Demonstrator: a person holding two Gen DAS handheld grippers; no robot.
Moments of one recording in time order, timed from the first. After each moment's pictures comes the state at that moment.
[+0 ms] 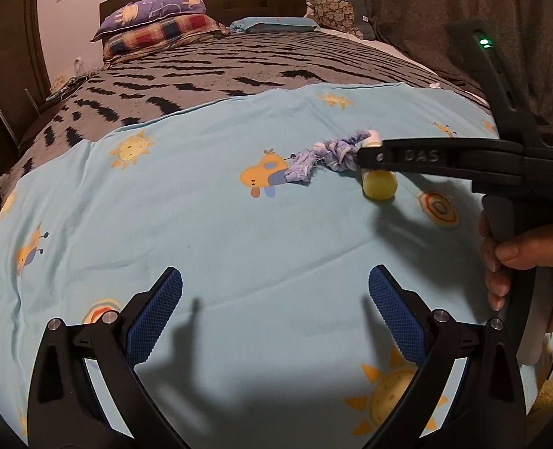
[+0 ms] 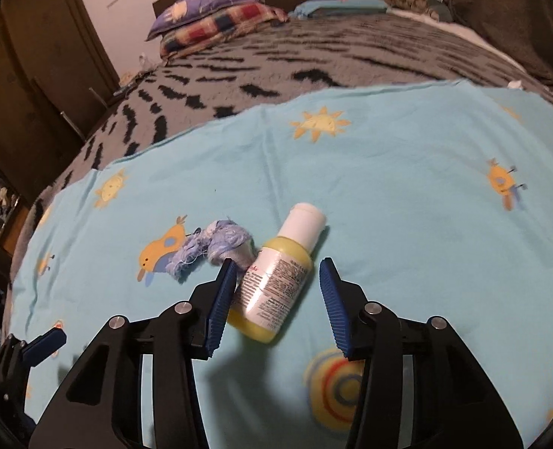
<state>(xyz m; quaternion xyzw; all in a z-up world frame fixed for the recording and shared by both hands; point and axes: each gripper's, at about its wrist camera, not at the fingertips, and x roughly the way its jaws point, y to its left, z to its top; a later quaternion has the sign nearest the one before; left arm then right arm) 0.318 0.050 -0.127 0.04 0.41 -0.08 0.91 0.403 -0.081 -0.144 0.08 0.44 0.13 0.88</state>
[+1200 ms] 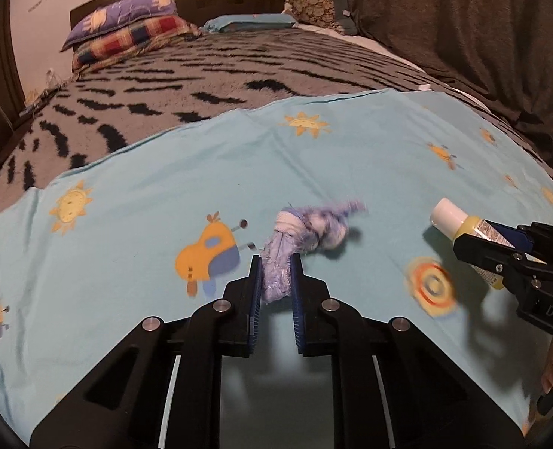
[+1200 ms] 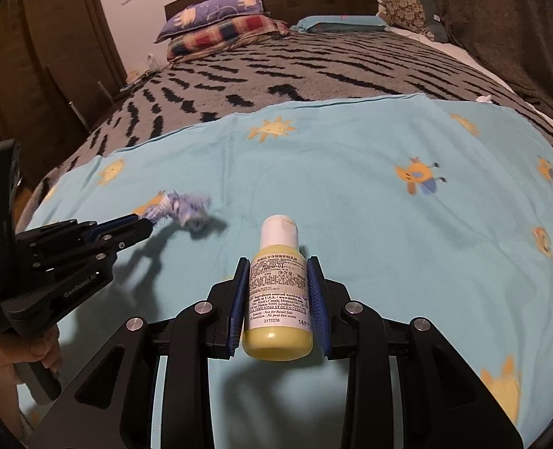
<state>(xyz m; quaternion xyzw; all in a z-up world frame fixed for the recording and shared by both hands) 0.377 0.002 -0.116 0.05 0.41 -0.12 0.90 0.342 -0.153 -0.119 0.05 0.41 0.13 0.90</state>
